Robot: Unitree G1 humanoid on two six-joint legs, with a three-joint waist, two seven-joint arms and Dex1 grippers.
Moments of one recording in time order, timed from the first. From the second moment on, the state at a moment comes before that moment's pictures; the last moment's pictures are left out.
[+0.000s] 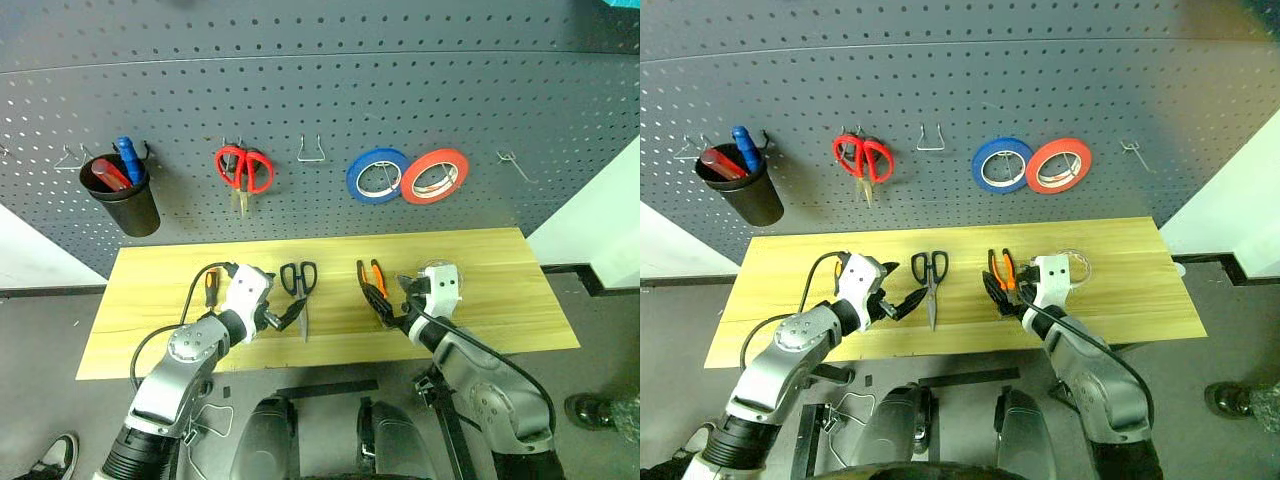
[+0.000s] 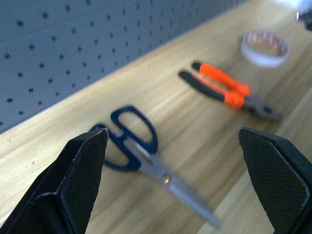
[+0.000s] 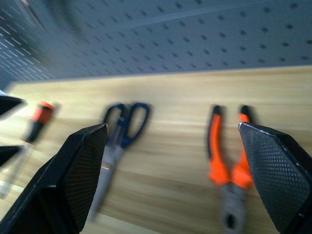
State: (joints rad) left arm -0.06 0.43 -0.15 -0.27 -0.21 0.45 -0.51; right arm 0.00 -0.28 0.03 -0.36 0.46 0.63 0.17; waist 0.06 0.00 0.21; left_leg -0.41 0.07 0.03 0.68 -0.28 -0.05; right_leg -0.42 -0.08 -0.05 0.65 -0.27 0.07
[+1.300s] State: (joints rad) left arm -0.27 0.44 -0.21 -0.12 -0.16 0.41 -0.69; right arm -0.26 -0.29 -0.01 -0.02 0.23 0.61 0.20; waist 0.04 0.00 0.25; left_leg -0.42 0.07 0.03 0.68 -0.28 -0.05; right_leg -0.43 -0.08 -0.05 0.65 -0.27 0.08
